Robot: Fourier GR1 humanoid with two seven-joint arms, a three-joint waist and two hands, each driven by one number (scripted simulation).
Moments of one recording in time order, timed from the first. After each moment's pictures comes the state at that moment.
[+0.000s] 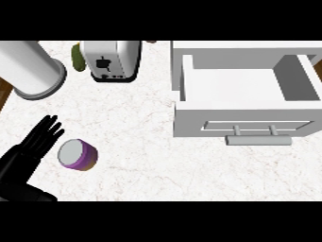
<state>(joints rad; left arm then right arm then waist) 0.06 0.20 0.25 -1.51 0.31 -0.56 0.07 0.43 -0.09 -0.63 -2.16 -0.45 0.44 0.12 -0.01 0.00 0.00</state>
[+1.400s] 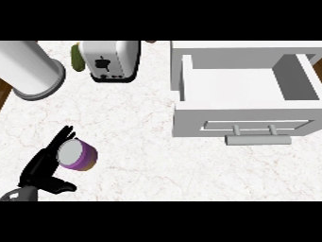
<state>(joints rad) -0.21 0.28 0.26 -0.63 0.01 -0.58 -0.49 0.39 -0.05 -0.73 -2.21 -0.51 0.52 0.22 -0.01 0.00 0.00</state>
